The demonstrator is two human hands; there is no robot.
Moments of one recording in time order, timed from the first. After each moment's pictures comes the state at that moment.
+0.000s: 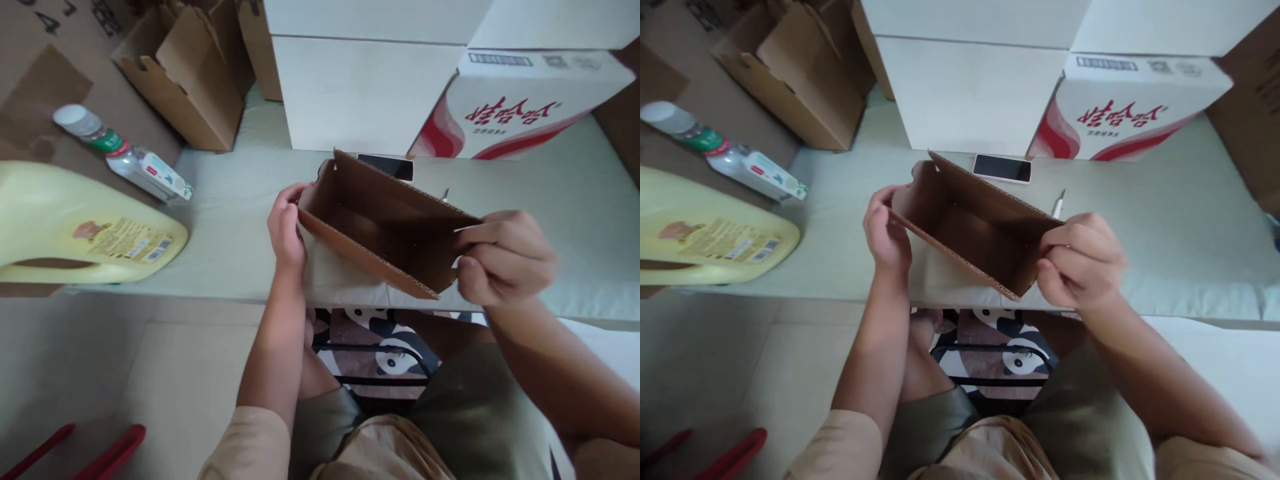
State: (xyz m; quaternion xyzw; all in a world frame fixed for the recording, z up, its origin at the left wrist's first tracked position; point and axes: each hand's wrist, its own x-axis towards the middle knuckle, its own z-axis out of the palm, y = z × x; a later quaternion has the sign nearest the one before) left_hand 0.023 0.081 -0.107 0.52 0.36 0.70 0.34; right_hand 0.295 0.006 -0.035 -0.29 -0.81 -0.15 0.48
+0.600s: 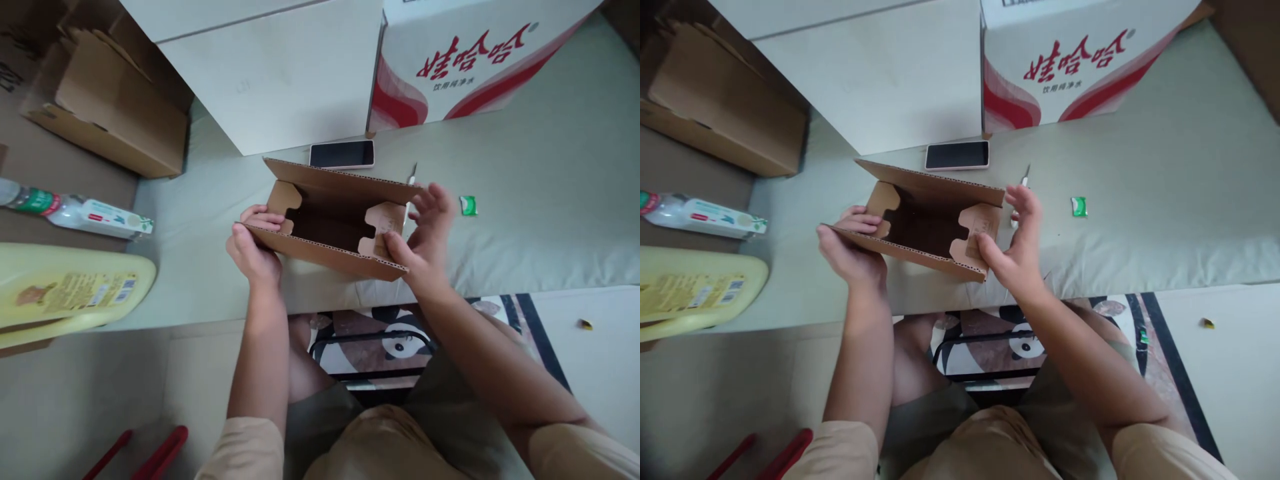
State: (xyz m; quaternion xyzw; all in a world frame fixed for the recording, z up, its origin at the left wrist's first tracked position) left_hand 0.074 0.089 -0.110 0.52 0.43 0.70 0.23; right_hand 0.304 0.007 -0.120 -0.53 -0.54 0.19 0.62
